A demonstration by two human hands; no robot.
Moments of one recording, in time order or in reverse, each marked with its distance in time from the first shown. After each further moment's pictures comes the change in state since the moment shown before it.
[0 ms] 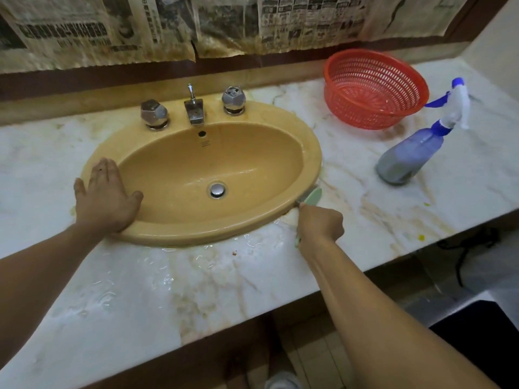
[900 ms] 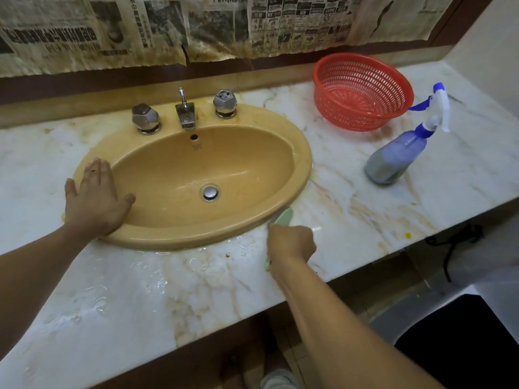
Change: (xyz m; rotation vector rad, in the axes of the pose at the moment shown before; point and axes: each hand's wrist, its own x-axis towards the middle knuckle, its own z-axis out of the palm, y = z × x) left_hand 0.007 -0.007 -0.002 -0.014 -0.028 0.058; right_hand -0.048 0.016 0.002 -0.121 -0.093 0.055
